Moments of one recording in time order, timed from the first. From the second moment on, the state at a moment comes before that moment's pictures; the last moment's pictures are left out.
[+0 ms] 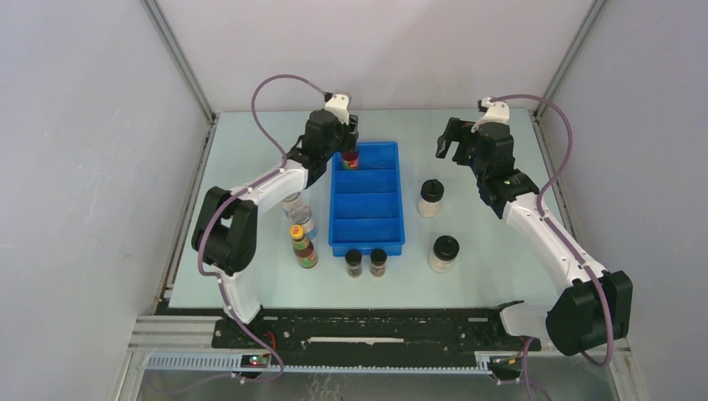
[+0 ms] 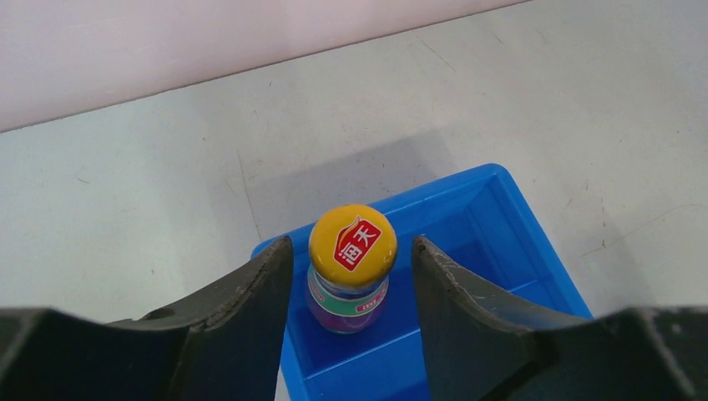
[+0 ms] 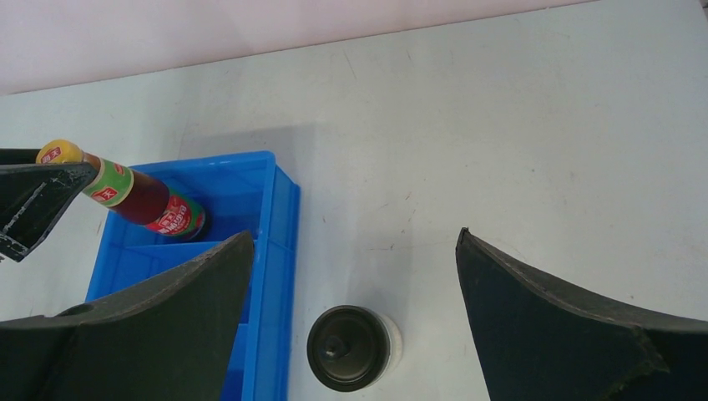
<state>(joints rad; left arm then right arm) -0.47 1.83 1.36 0.18 -0.10 -0.09 0.29 1.28 1.08 -0.10 0.18 0.29</state>
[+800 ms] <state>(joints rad) -0.53 1.52 1.28 0.11 -0.19 -0.14 0.29 1.16 1.08 -0.13 0.20 0.29</state>
